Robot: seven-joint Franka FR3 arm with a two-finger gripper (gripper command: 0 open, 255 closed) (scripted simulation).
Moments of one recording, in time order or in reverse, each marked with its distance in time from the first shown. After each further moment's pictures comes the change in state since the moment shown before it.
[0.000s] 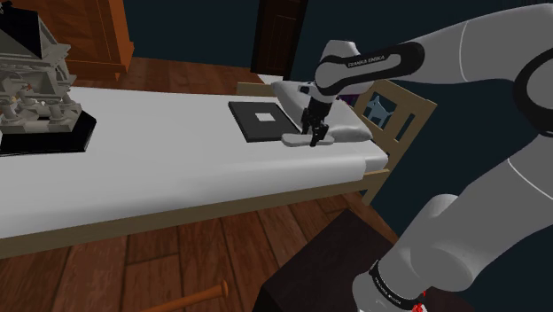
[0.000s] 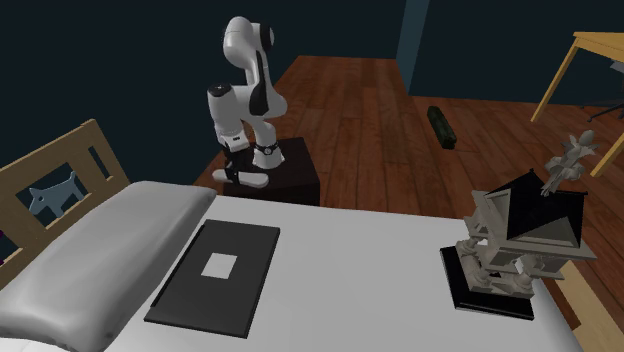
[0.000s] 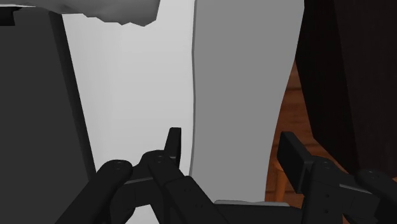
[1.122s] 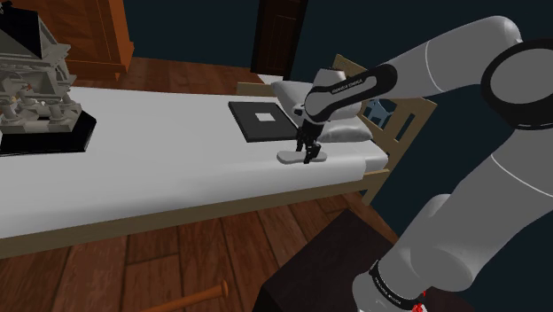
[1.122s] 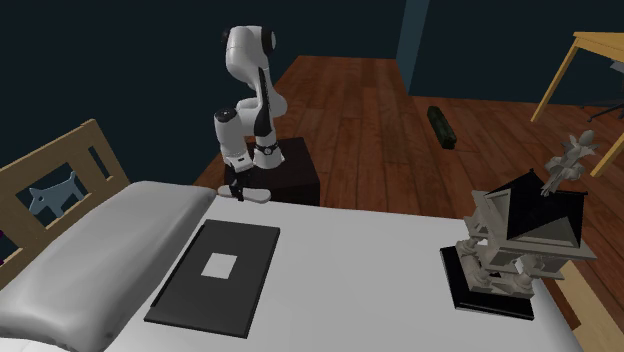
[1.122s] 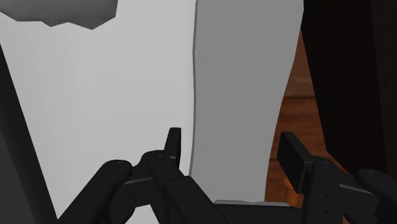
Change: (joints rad) arm 0.003 0.110 -0.012 -0.109 0.039 0.214 -0.030
